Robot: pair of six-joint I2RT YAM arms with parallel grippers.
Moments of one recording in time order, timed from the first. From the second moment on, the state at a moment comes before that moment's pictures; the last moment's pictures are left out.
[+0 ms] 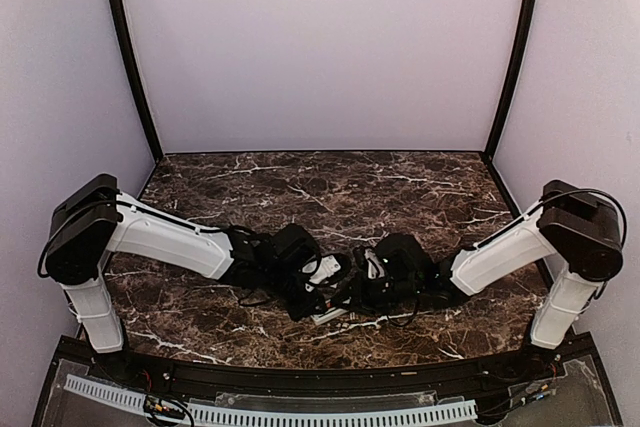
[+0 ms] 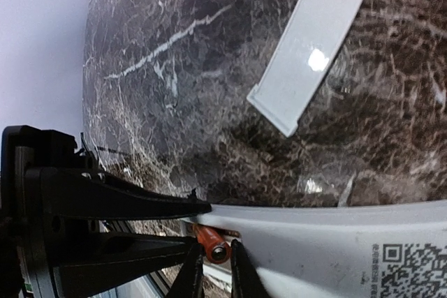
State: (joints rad) left arm -1.07 1.82 1.03 -0.21 0.16 -0.04; right arm 1.03 1.72 0.64 0.40 -0.28 1.09
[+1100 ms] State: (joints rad) left arm -1.08 1.82 1.03 -0.23 0.13 0.04; right arm 1.03 1.69 0.66 0.39 -0.25 0.97
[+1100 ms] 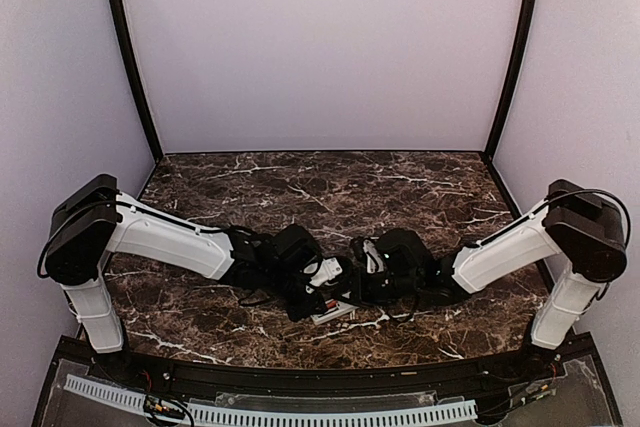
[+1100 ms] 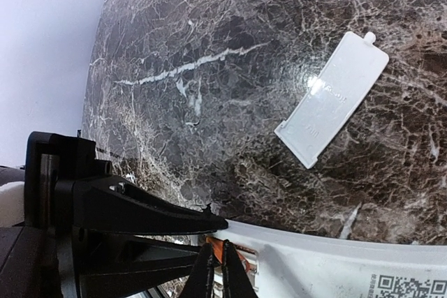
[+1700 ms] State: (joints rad) left arm -1.08 1.82 1.03 -0.23 0.13 0.04; right arm 1.04 1.65 0.65 0.32 -0.19 0.96
